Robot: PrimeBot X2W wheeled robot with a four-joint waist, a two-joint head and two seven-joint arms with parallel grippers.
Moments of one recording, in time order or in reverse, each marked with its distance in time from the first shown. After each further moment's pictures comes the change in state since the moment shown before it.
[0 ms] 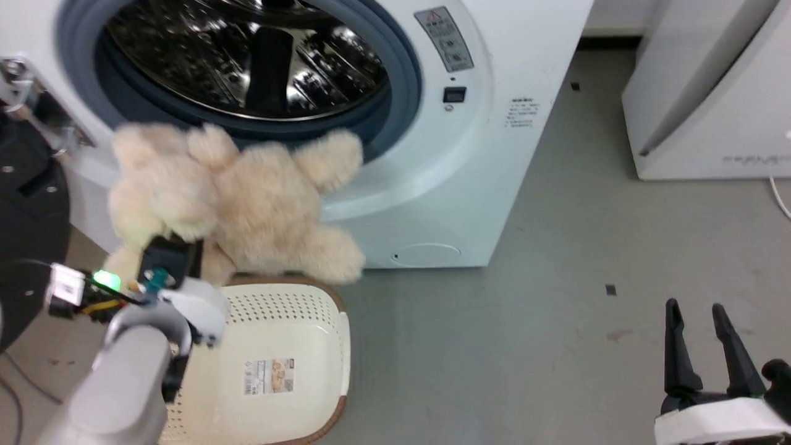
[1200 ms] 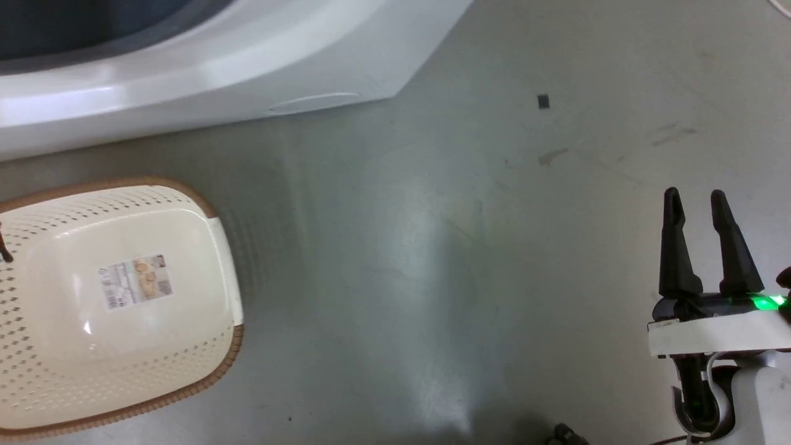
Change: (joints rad) left arm -0.623 0.129 0.302 0.056 0.043 -0.038 0.000; right arm -0.226 0.000 0.051 -0.057 0.084 0.000 0.000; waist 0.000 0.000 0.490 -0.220
